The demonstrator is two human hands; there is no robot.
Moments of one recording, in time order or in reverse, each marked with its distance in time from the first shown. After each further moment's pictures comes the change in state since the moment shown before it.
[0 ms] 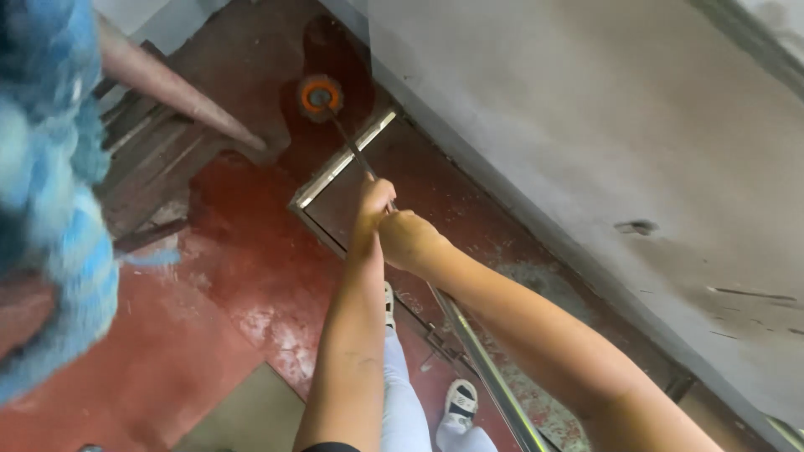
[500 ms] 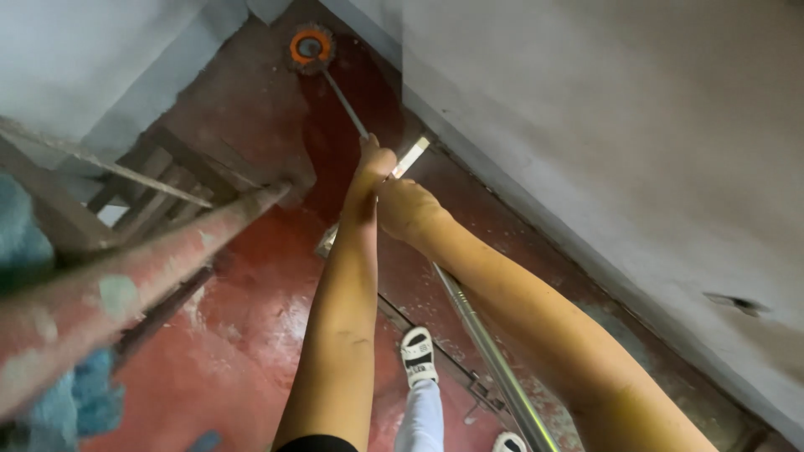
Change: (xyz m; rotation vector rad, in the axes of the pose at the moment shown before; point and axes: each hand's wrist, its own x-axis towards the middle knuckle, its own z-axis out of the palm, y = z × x) left_hand 0.370 0.059 -0.041 0.805 -0.094 0.261; right_hand 0.244 0.073 -0.078 0.182 -0.052 0.191
